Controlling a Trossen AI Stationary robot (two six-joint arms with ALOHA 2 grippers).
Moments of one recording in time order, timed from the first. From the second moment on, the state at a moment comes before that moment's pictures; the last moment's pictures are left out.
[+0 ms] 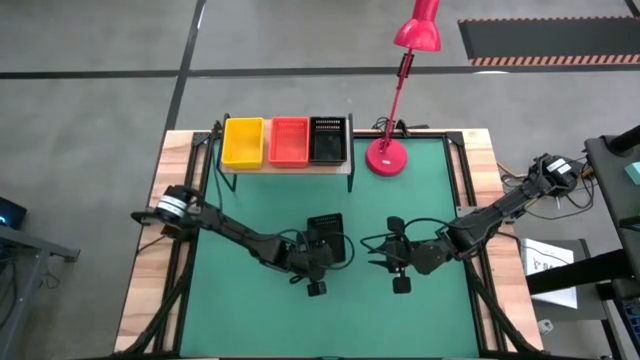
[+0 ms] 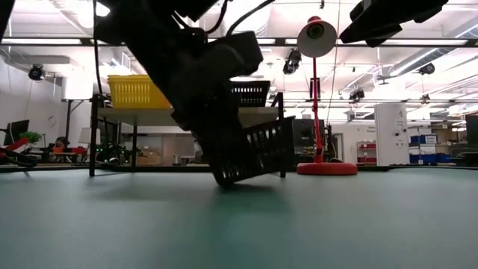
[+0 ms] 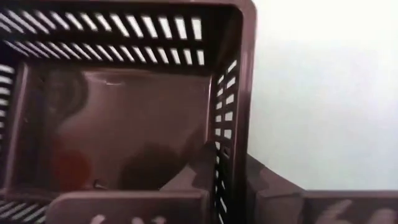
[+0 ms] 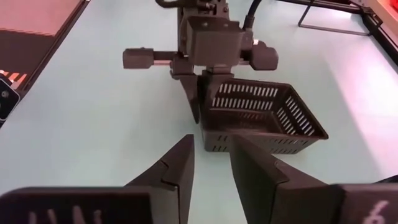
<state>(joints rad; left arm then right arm) -0.33 1.92 1.15 -0.11 -0.29 -0.41 0.53 1.26 0.79 -0.18 0.43 0.20</state>
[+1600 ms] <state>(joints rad) 0.04 1.82 1.97 -0.99 -0.34 0.35 0.67 1.15 0.78 -0.36 0.45 0.29</state>
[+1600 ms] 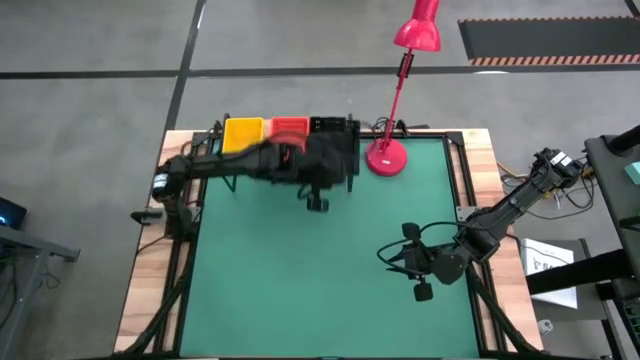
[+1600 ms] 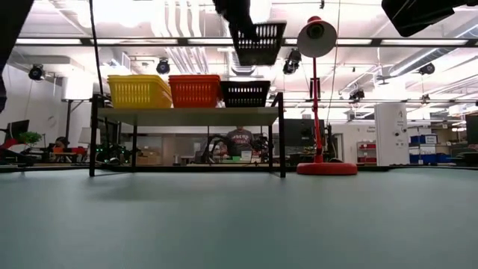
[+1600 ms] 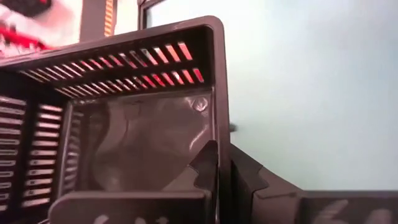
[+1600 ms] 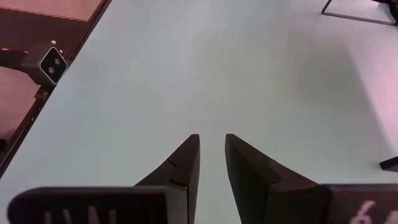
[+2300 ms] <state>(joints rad) 0.30 1.83 1.89 -0.91 -0.14 0.40 0.67 1.15 0.78 -0.36 0.45 0.27</state>
